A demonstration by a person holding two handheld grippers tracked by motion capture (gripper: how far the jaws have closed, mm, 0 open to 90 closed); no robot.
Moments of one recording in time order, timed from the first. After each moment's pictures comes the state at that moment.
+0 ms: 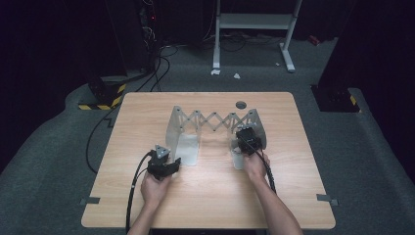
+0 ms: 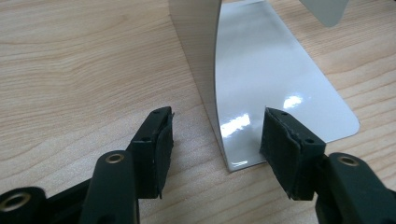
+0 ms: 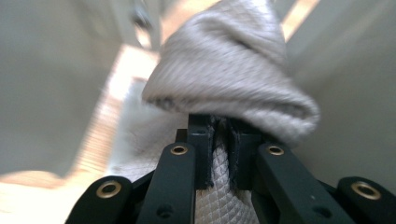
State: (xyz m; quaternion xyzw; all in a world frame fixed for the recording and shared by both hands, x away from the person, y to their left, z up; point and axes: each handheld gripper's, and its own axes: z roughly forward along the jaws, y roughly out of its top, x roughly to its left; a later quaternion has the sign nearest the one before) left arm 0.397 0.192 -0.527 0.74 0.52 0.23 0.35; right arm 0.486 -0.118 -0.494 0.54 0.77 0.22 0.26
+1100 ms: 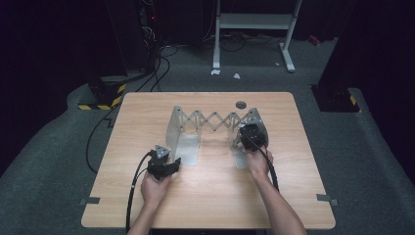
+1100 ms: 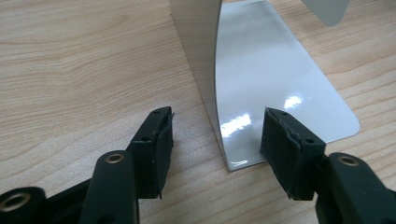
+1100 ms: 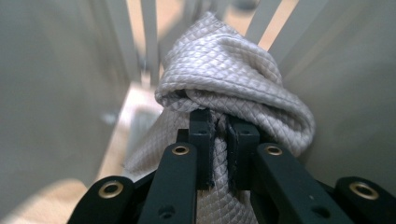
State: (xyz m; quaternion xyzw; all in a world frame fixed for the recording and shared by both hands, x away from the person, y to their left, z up) left arm 0.397 0.192 -0.527 0.74 0.52 0.23 0.35; right arm 0.480 -0.124 -0.468 0.54 0.75 0.25 0.28
